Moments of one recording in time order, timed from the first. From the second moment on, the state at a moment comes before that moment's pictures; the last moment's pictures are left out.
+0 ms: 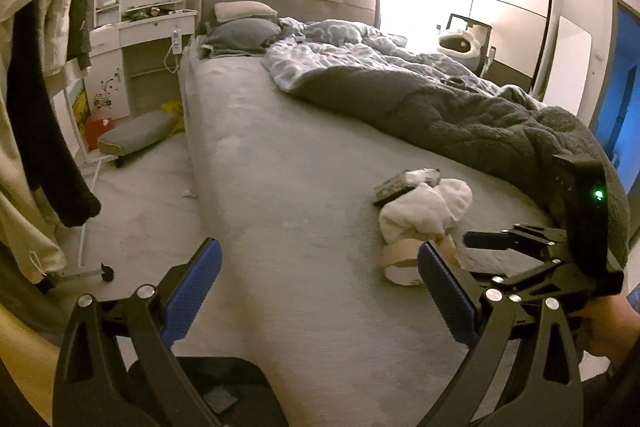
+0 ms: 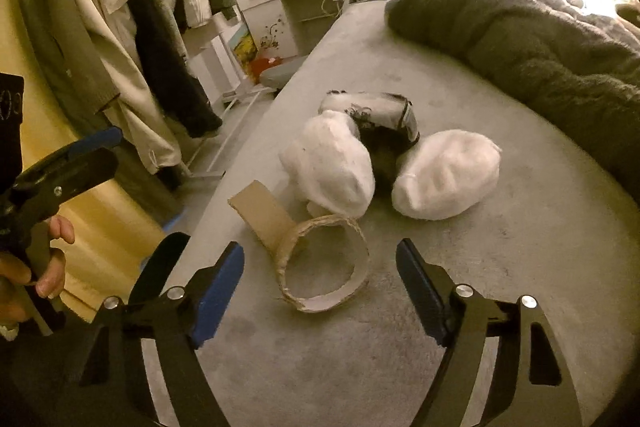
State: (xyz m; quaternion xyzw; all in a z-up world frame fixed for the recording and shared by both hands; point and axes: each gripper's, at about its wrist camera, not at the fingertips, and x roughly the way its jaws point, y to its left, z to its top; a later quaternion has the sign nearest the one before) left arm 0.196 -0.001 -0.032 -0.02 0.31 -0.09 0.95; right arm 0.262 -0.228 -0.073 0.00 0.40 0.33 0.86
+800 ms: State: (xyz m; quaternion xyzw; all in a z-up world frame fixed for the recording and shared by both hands) left arm 0.219 -0.048 -0.066 -0.02 0.36 -0.16 0.92; right arm 0.258 -0.257 -0.068 0.04 0.41 0.35 0.84
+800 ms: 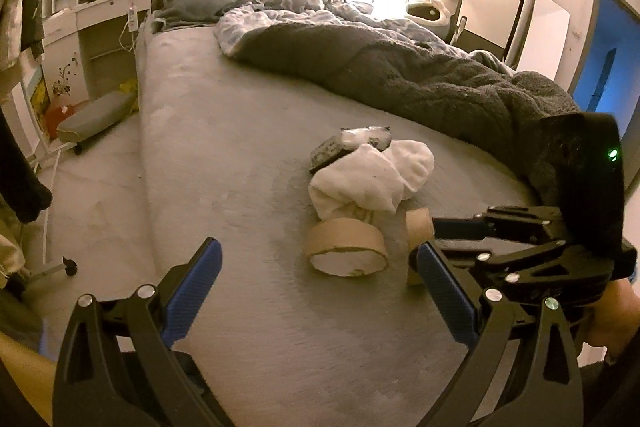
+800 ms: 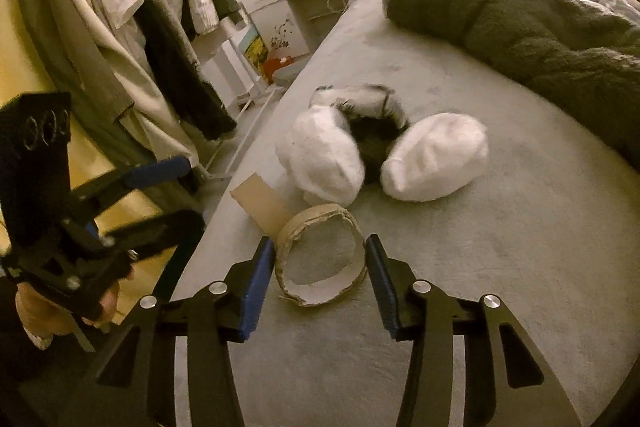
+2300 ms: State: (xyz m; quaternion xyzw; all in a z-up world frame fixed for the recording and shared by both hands) left arm 0.228 -0.067 -0.083 -0.01 0.39 -0.14 0.91; right arm 0.255 -0.272 -0.042 0.08 0.39 0.33 0.86
